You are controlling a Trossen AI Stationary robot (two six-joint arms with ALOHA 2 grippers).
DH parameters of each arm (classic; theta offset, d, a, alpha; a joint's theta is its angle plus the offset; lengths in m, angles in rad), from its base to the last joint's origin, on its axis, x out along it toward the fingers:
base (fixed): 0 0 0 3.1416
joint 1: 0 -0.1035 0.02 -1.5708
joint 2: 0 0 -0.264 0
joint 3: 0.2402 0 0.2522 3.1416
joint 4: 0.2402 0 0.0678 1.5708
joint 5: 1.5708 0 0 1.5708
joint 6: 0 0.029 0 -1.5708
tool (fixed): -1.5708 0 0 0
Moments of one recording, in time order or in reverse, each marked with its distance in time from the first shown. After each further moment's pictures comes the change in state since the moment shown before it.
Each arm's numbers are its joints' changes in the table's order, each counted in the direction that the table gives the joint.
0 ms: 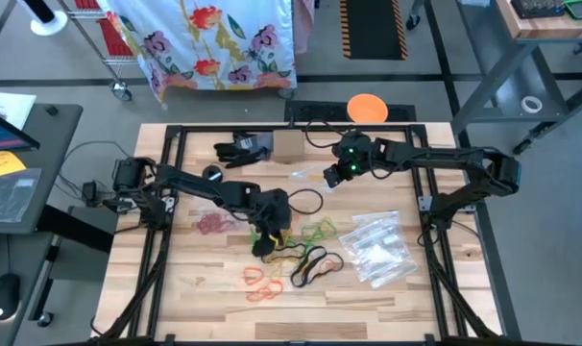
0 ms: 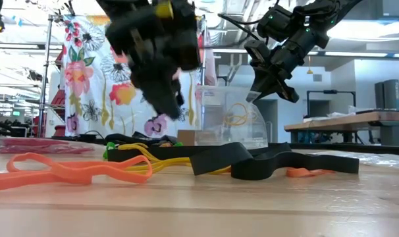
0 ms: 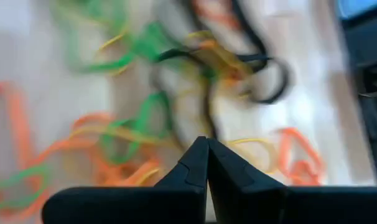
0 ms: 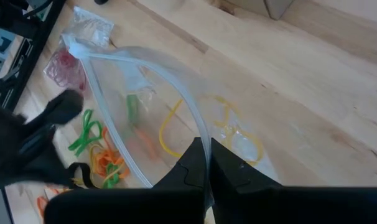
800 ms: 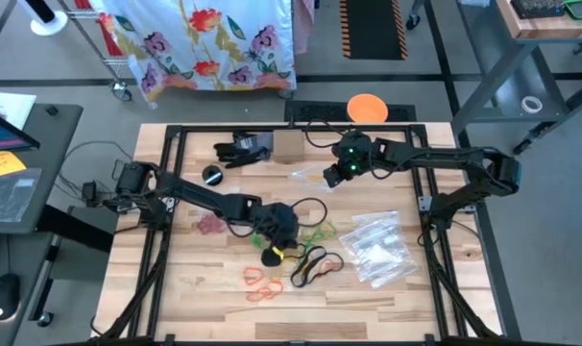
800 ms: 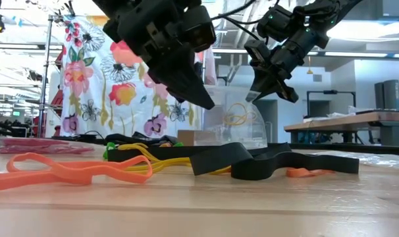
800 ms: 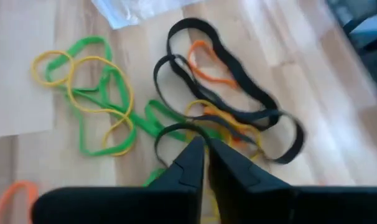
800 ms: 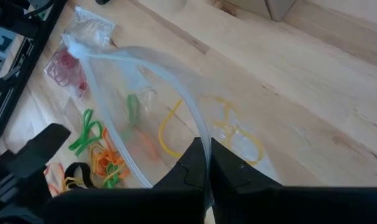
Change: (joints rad) left arm 0.108 -0.036 0.000 -0.232 0.231 0.026; right arm 0.000 0.000 0.000 -0.005 0.000 0.000
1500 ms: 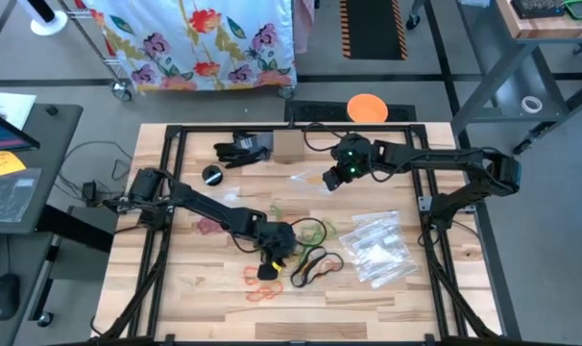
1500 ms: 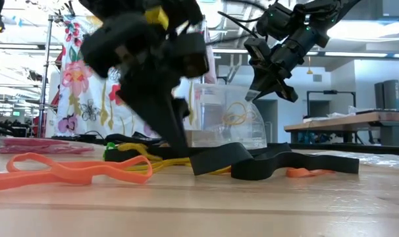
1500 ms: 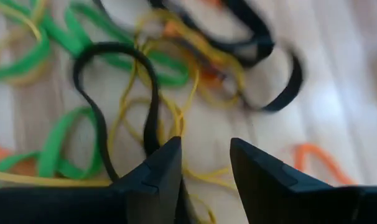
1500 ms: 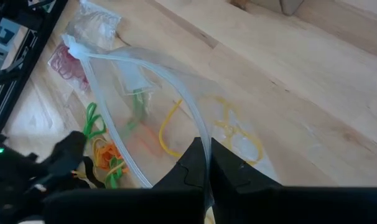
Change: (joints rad) left arm 0.076 -0.111 0.004 0.075 -0.020 -0.113; right arm -0.027 0.000 0.000 -0.001 -0.002 -0.003
